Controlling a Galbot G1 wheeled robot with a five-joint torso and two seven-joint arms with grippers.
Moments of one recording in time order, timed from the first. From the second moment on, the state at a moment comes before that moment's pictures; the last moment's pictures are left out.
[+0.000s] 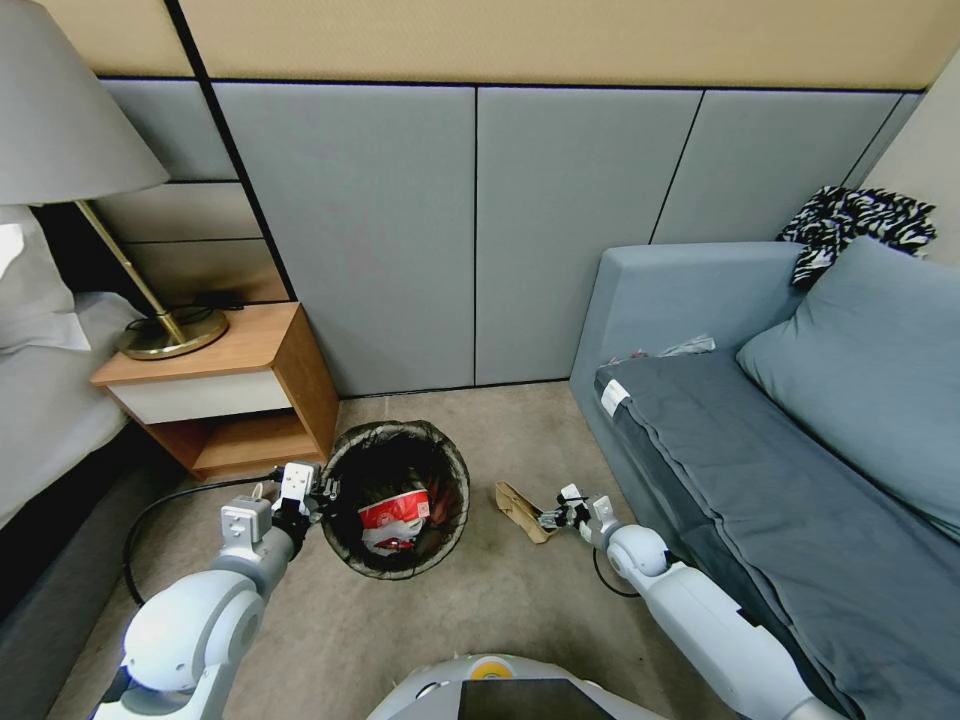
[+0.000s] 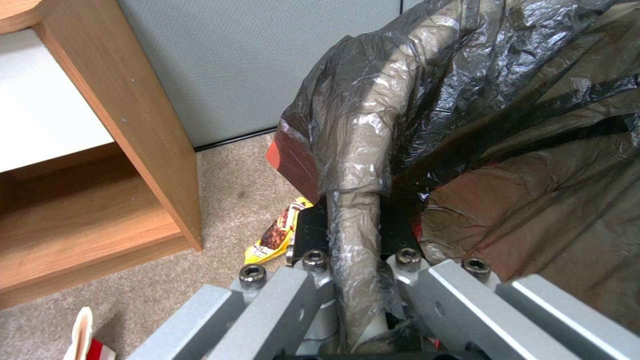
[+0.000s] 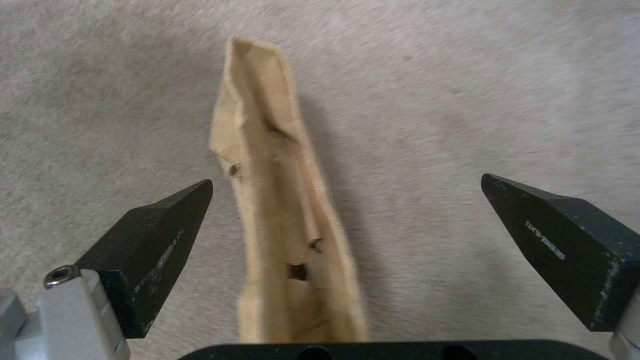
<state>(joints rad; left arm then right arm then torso) 1.61 -1.18 -0.78 -2.38 -0.37 0.69 0.06 -1.04 1.04 0.02 1.41 0.39 -0.29 -0.14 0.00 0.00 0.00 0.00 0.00</state>
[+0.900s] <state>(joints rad) 1.59 -1.18 -0.78 -2.36 -0.37 0.68 0.07 -0.99 1.17 -0.02 1.23 0.31 -0.23 -0.15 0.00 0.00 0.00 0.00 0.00</state>
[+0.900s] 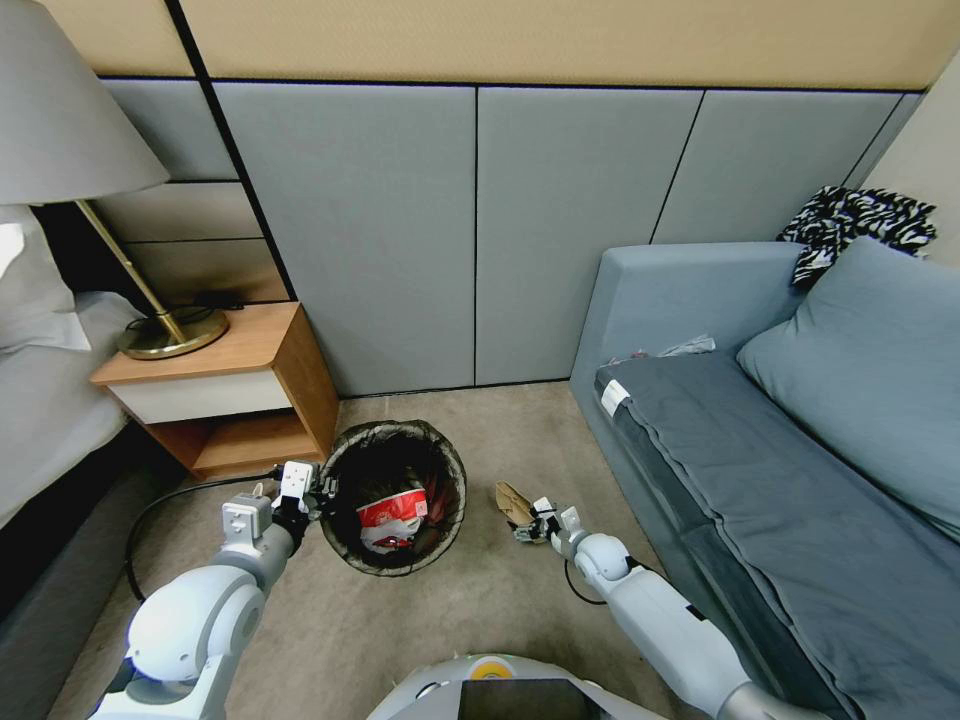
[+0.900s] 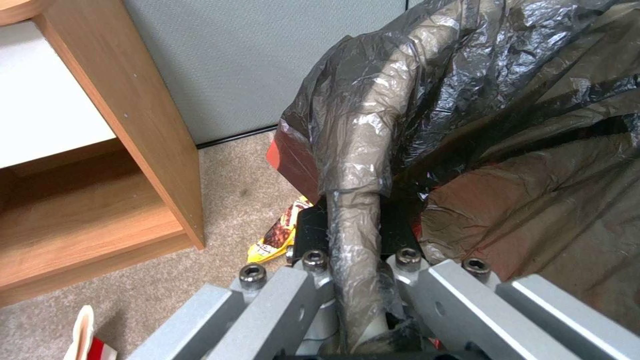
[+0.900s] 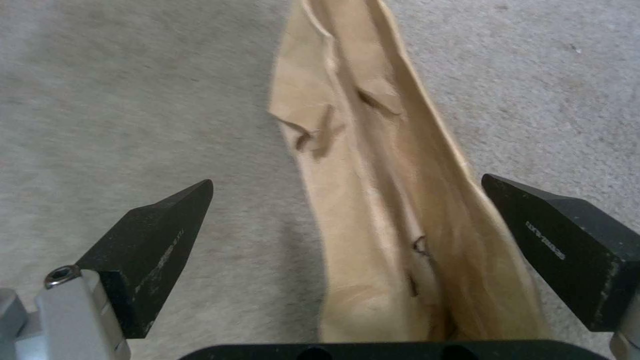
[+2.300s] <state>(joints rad) 1.59 -1.18 -0.77 -2.36 -0.36 0.68 0.07 -1.02 1.16 0.03 1.26 0.28 -0.19 -0.14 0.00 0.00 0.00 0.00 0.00</state>
